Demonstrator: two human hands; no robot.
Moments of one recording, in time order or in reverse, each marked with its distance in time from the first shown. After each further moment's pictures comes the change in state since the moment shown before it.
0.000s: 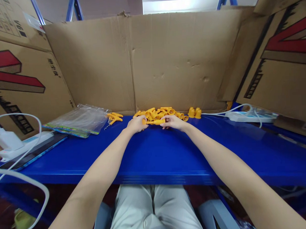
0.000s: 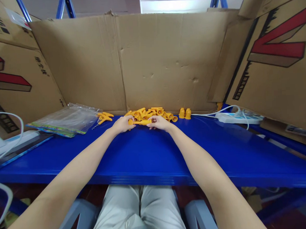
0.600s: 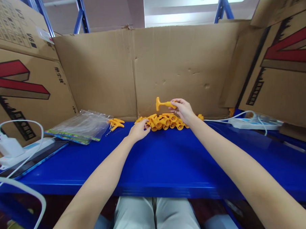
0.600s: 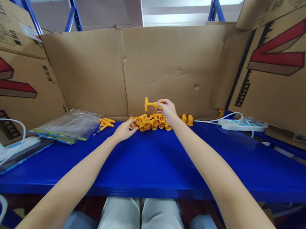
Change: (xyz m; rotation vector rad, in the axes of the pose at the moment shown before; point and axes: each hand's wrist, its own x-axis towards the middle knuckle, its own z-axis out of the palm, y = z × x) left_hand -0.005 0.001 0.002 -0.101 0.152 0.122; right_hand 0.027 -0.054 -0.031 0.201 0.489 -0.281
